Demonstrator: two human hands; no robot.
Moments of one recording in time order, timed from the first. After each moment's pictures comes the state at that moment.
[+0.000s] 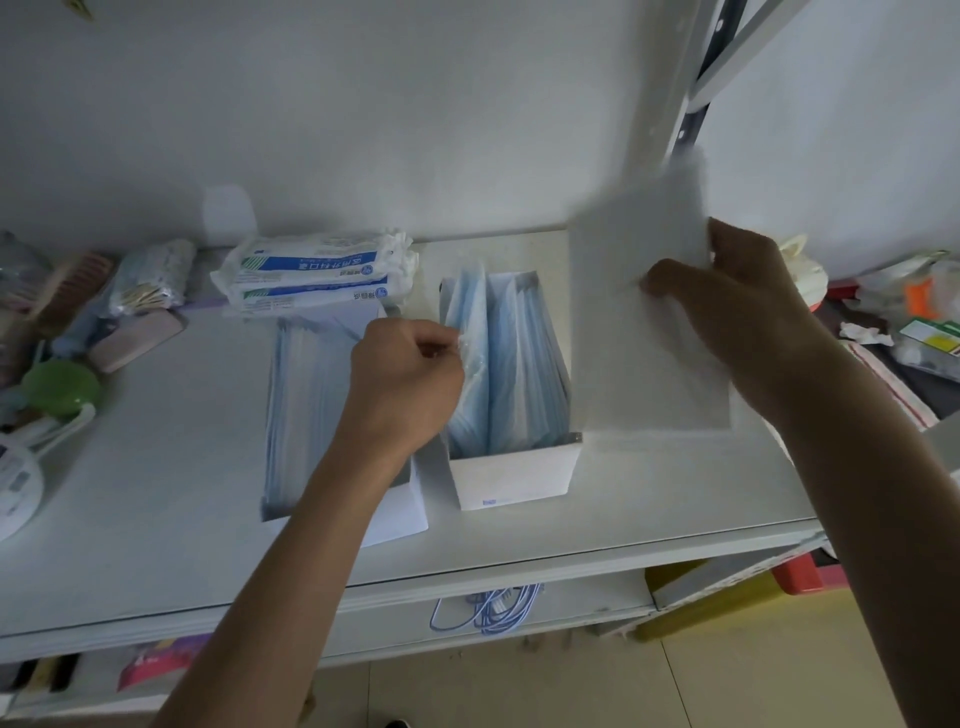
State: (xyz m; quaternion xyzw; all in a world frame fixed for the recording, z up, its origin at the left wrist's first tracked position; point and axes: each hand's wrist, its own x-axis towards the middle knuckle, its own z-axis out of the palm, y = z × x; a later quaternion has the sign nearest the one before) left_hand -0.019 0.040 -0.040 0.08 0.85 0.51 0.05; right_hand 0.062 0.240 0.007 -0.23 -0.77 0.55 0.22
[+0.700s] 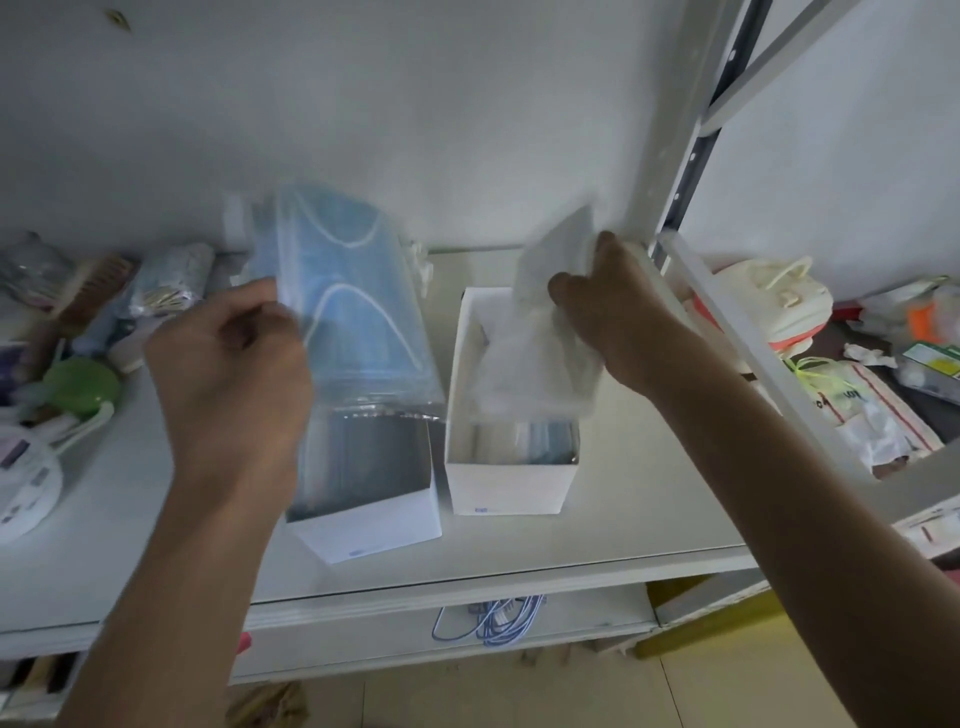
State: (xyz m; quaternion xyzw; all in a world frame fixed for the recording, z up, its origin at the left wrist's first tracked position) left_hand -0.026 -0.033 -0.009 -0.02 0.74 0.64 -0.21; right_hand 0.001 0.187 0.003 -0.26 -0.82 0.48 0.15
